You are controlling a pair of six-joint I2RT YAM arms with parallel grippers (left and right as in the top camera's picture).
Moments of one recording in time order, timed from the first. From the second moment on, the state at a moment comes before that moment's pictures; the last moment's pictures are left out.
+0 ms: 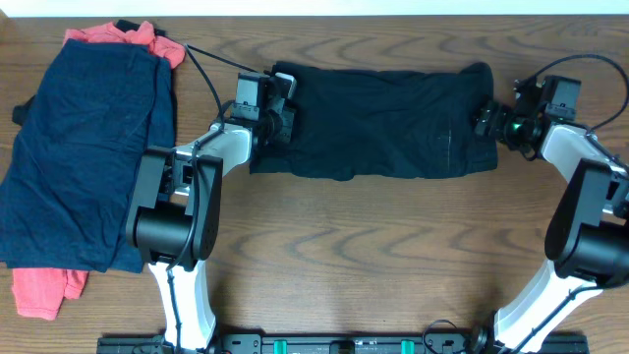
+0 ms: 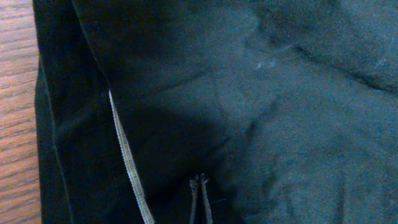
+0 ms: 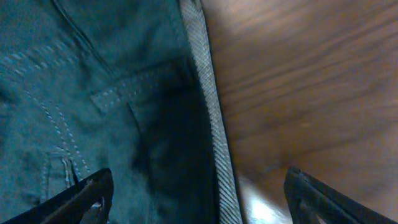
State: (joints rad) left arm -0.21 2.11 1.23 -0.01 0.25 0.01; right arm -0.27 2.02 1.22 -0.23 -0.36 0.17
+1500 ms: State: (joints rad) left arm -0.22 2.09 1.23 -0.04 0.37 -0.27; right arm -0.42 2.04 1.48 -0.91 -0.58 0.05
